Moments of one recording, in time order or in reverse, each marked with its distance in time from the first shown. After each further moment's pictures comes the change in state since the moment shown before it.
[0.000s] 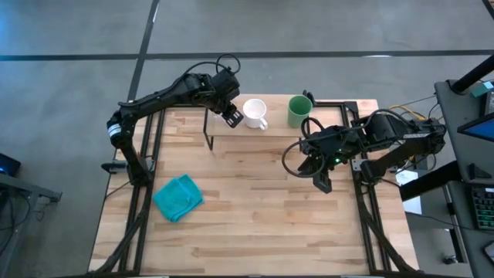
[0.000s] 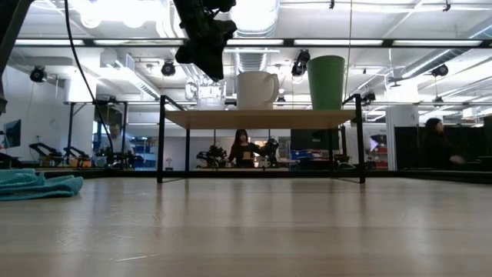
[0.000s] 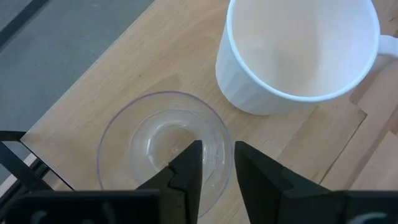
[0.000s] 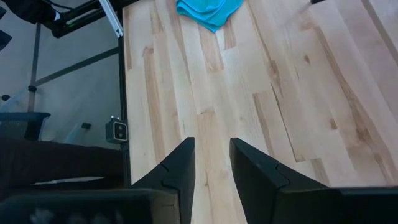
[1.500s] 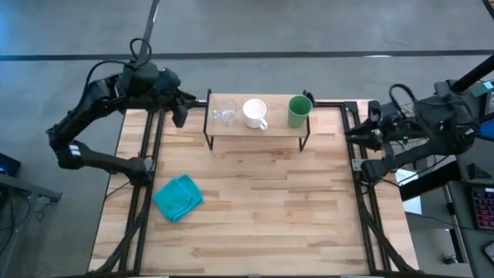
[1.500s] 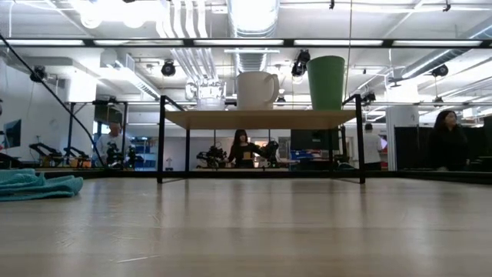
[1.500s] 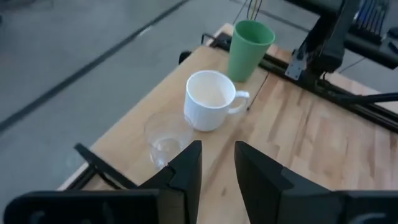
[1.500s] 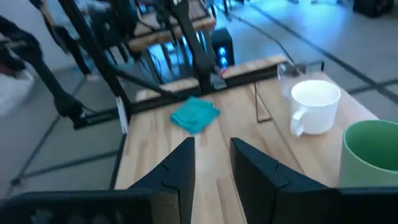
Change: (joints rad) left arm -0.021 -0.563 -0.120 0.032 0.076 0.056; right arm 0.000 -0.551 -0.194 0.151 0.235 -0.168
